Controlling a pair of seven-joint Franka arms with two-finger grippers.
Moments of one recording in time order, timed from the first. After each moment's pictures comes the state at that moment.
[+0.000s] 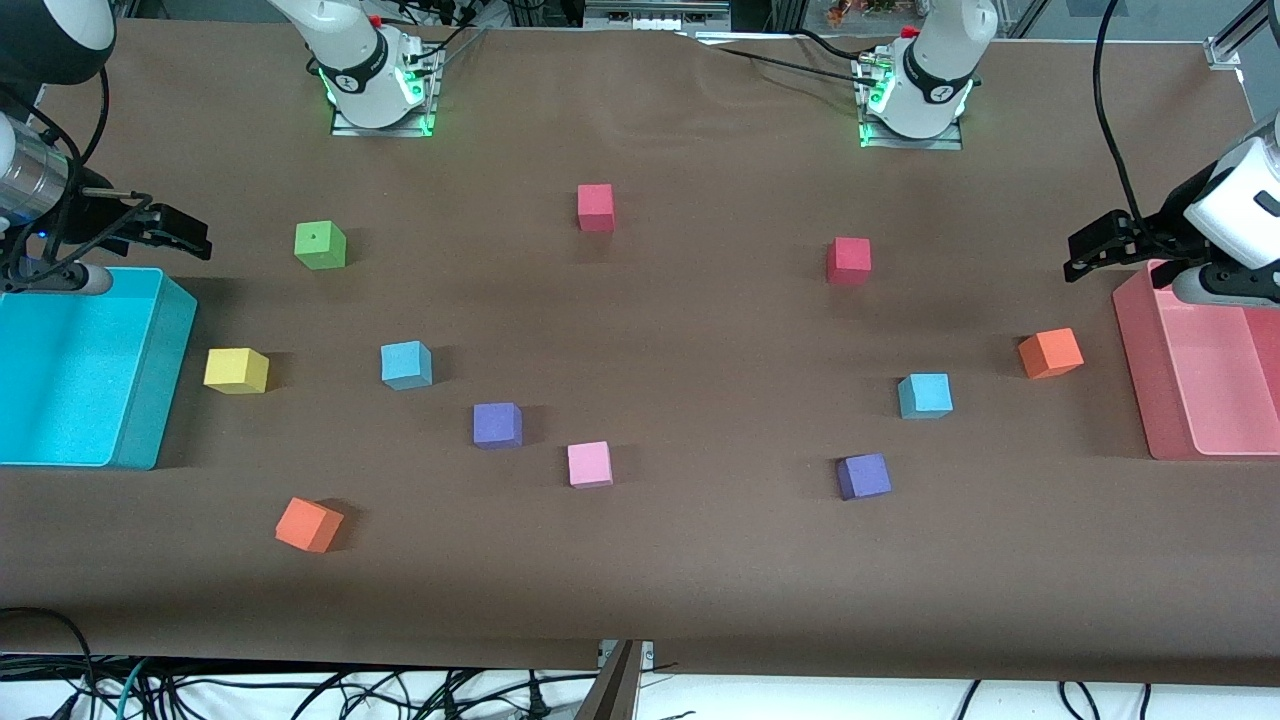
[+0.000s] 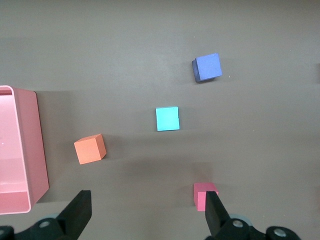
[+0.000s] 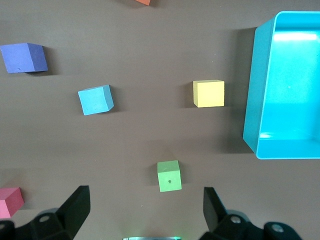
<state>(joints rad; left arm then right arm) 0.01 0.06 -0.03 -1.56 -0.03 1.60 0.01 -0.04 0.03 0.05 -1.68 -0.03 1.58 0.03</state>
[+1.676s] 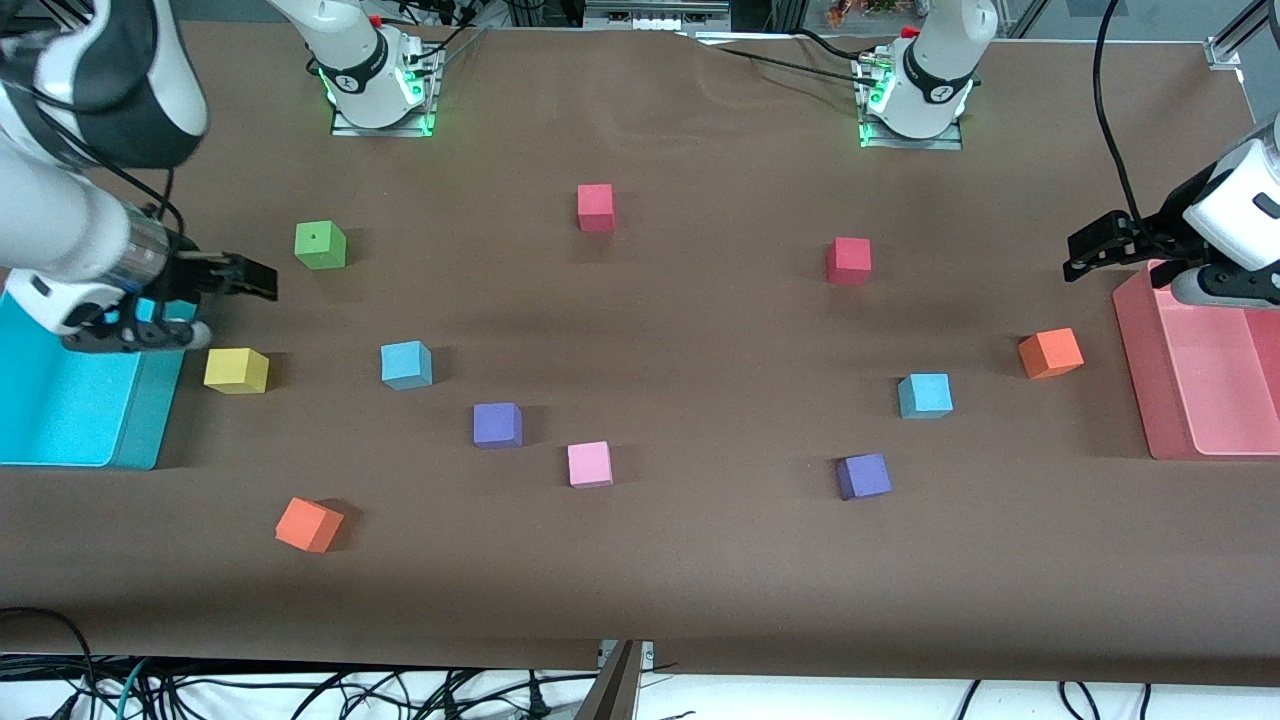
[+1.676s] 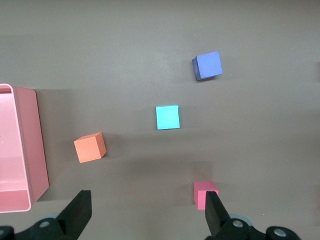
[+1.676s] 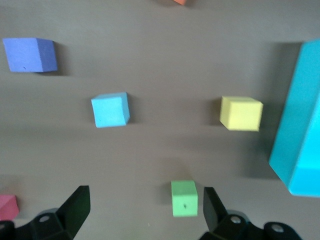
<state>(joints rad) 0.01 0.06 -0.03 -1.56 -0.03 1.59 0.01 0.01 0.19 0.11 -1.69 -0.03 1.72 0.04</state>
